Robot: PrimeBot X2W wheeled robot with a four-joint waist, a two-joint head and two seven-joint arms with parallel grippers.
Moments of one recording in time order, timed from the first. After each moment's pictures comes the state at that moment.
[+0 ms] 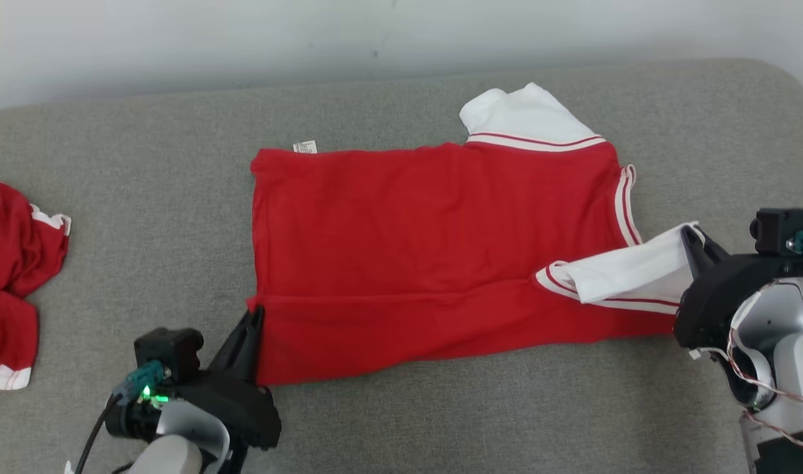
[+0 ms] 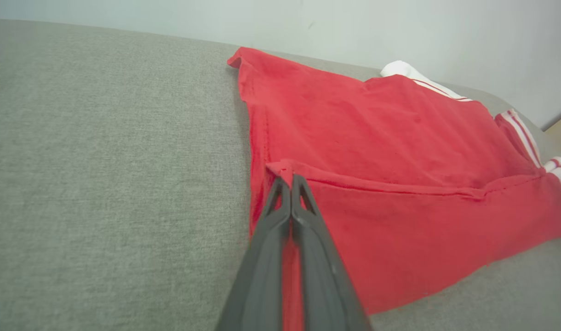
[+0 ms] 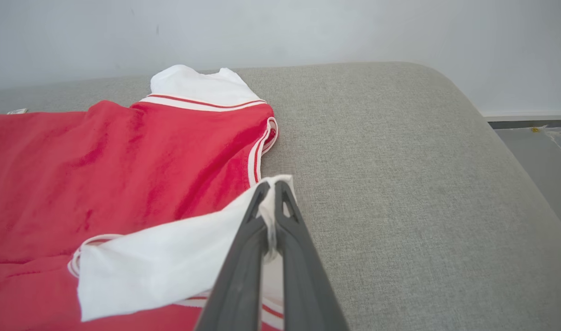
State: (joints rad) left arm -0.32 0.28 -0.43 0.32 -0.61 0.08 -0.11; right arm -0.39 -0.20 -0.09 0.23 0.20 0.13 0.43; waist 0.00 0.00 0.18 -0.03
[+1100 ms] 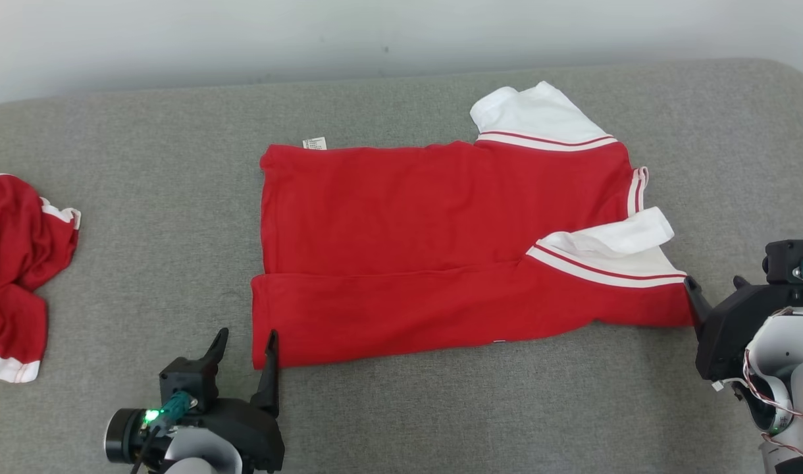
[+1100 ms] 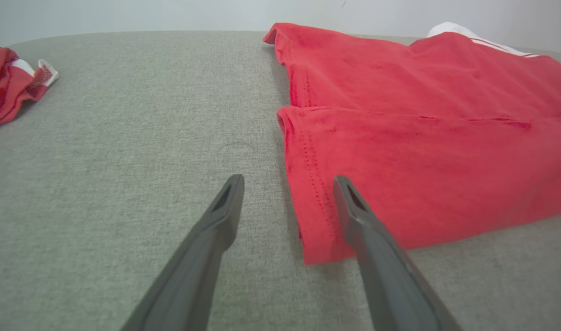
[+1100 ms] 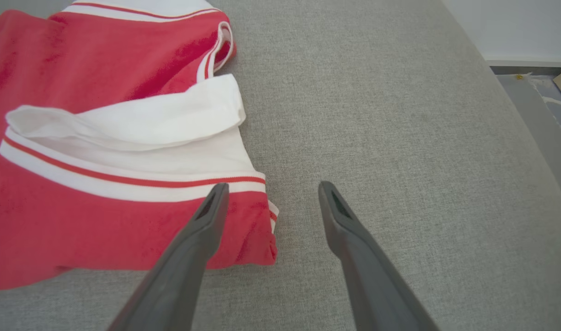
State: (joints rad) left arm -0.34 0.23 -0.45 0.50 -0.46 0.15 -0.25; right arm -0.38 -0.24 -0.13 0.34 0.16 0.13 0.49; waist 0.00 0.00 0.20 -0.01
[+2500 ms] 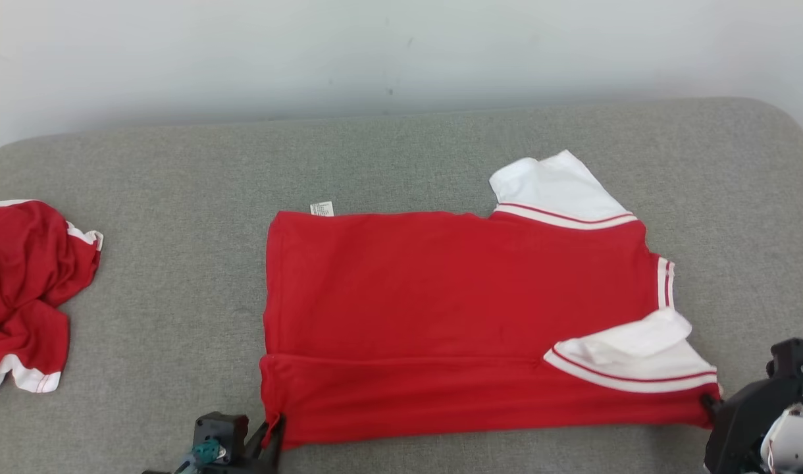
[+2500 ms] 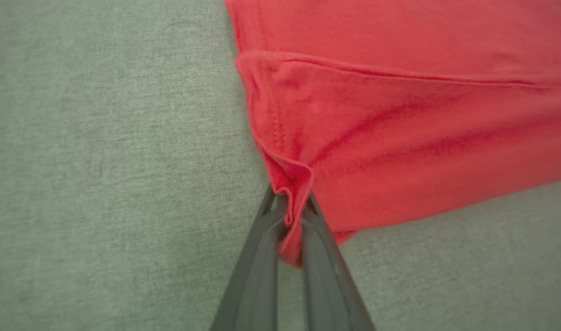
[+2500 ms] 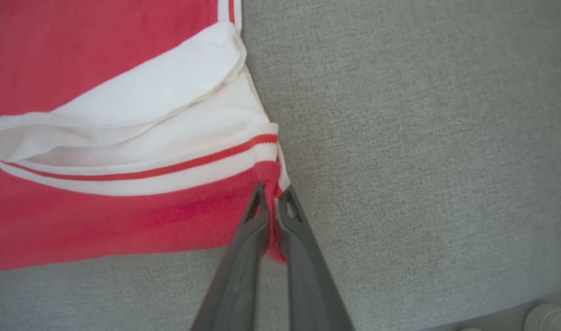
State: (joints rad) left arm -0.23 0.26 -0.54 0.45 -0.49 0.13 -0.06; right arm -0.14 -0.18 -0.23 0.22 0.26 0.13 0.70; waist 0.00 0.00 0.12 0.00
